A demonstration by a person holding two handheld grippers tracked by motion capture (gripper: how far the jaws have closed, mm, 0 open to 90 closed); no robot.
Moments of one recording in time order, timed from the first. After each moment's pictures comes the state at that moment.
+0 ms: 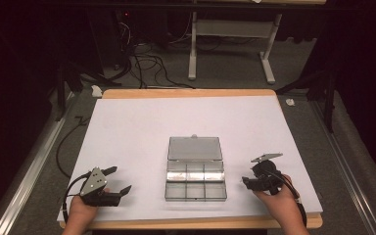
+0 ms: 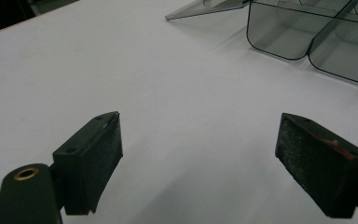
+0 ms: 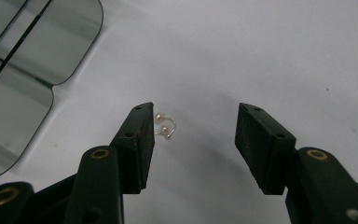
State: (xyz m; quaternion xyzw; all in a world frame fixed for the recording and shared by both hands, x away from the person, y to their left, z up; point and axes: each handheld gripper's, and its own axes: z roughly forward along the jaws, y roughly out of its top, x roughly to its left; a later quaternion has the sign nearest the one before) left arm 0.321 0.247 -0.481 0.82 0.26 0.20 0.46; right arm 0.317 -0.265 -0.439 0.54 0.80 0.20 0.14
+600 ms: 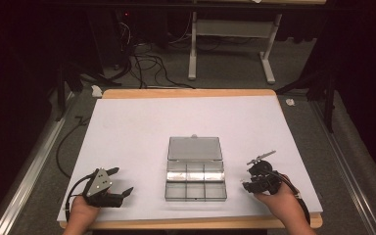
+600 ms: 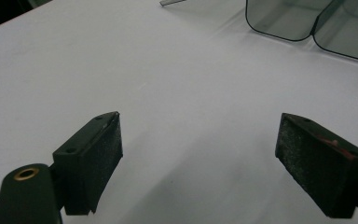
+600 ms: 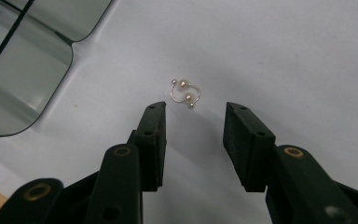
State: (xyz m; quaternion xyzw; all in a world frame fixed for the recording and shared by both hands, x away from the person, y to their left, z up) left arm 0.321 0.240 -0.483 0.84 0.25 0.21 0.43; right arm 0.320 -0.259 -0.436 0.52 0.84 0.15 0.08
